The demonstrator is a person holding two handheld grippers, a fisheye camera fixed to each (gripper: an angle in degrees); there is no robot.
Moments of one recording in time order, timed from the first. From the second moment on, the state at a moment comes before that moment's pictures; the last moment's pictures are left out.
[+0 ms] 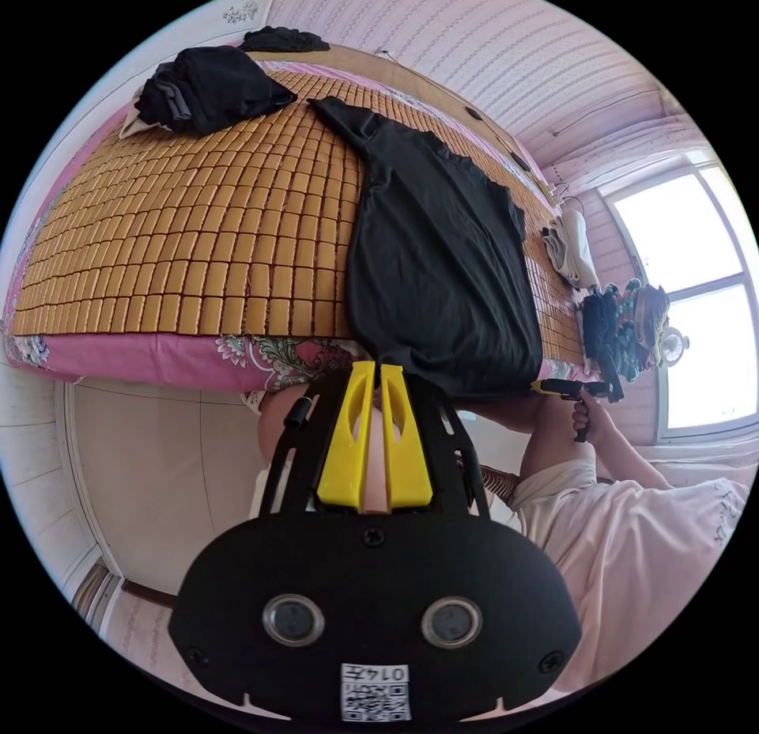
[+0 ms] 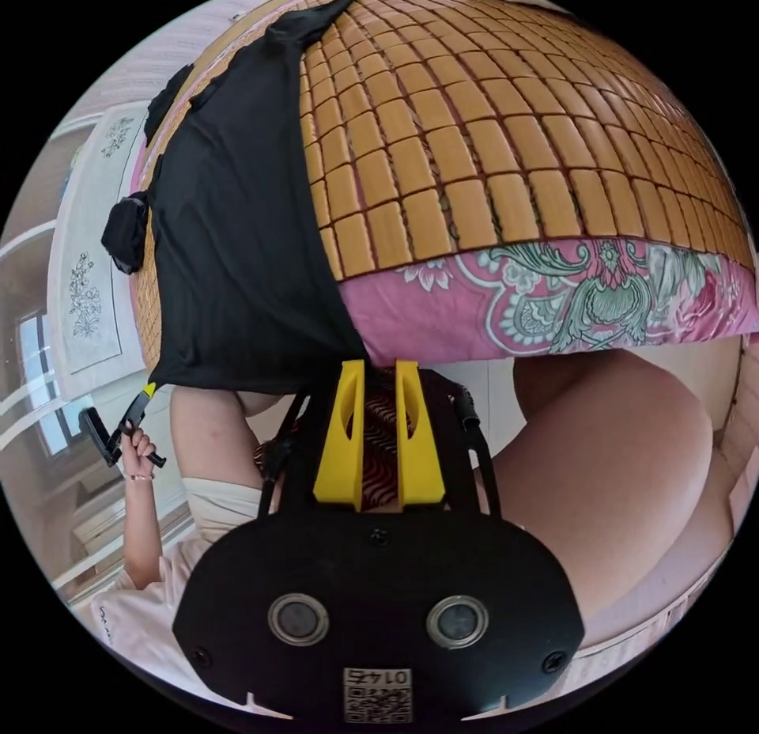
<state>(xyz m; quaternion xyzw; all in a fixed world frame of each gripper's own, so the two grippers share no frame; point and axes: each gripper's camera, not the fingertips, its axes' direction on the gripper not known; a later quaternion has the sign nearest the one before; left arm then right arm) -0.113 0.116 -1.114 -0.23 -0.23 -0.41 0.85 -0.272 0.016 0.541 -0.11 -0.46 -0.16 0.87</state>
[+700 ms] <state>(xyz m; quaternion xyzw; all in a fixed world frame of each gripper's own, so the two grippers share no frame) -0.138 0.128 -1.116 -0.24 -0.24 -0.41 0.85 -0.117 -0.015 0.512 -0.14 -0.45 -0.19 0.86</state>
